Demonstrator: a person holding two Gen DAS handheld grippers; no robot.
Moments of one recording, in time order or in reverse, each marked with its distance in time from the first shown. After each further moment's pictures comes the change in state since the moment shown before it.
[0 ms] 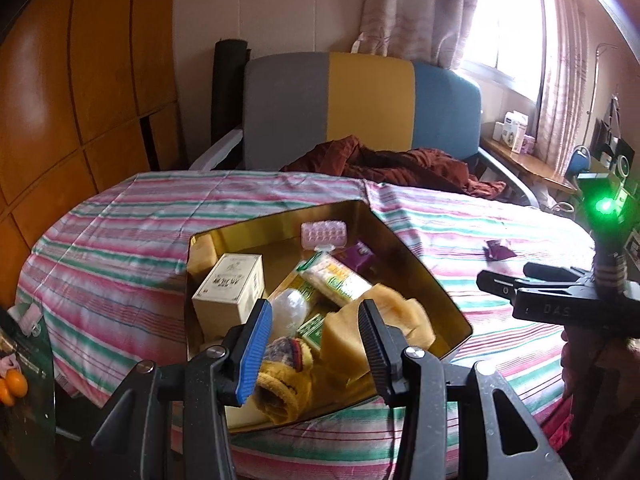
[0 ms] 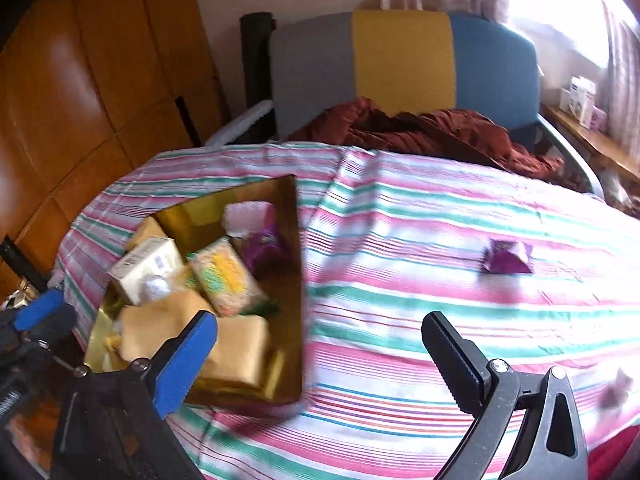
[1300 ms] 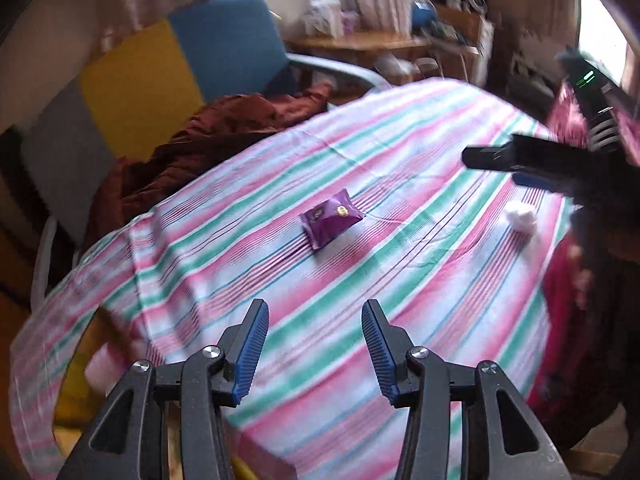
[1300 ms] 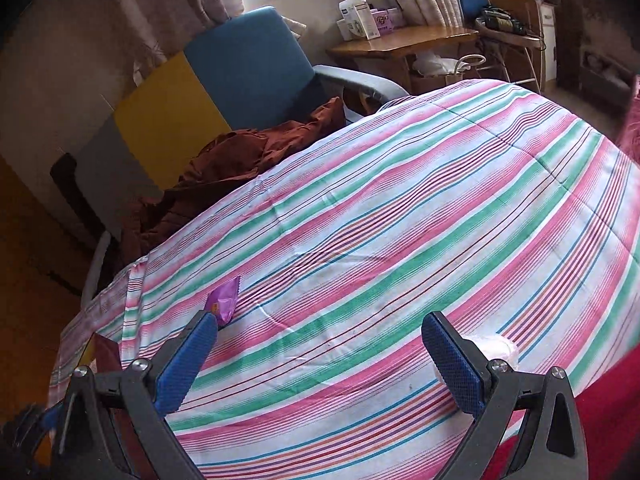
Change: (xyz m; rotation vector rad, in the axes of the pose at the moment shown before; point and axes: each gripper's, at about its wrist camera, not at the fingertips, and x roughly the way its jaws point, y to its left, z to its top) left arm 0.131 -0.268 0.059 0.642 0.250 -0.332; right arm -0.052 -0.280 -0.020 0.648 -0.101 -0.254
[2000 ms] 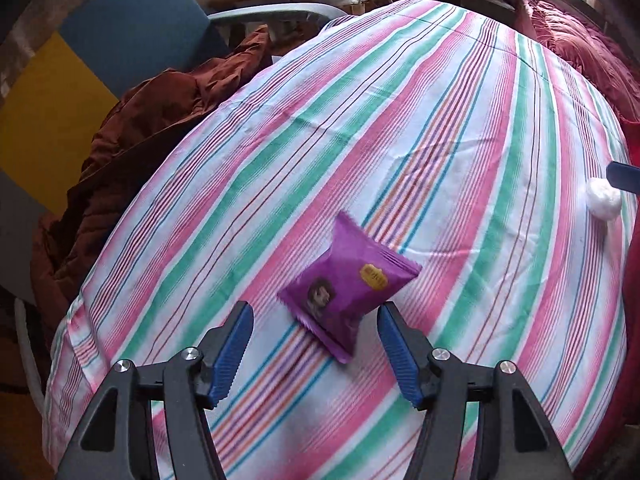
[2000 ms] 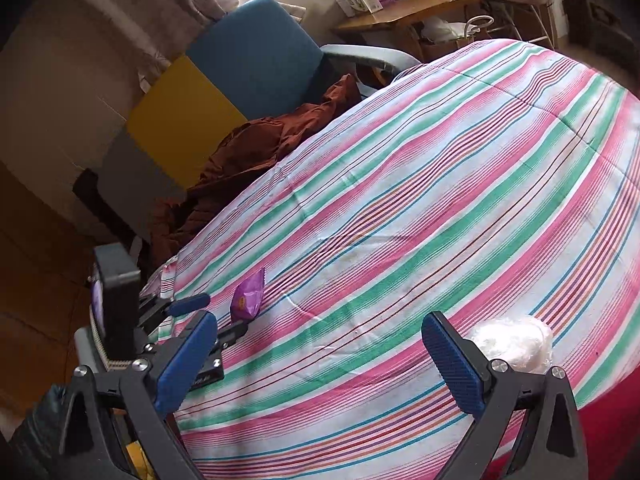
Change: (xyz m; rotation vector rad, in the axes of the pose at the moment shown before) left arm 0.139 -0.002 0.076 0.248 0.180 -0.076; right arm 0.010 -0.014 0.002 0.099 0.076 0.139
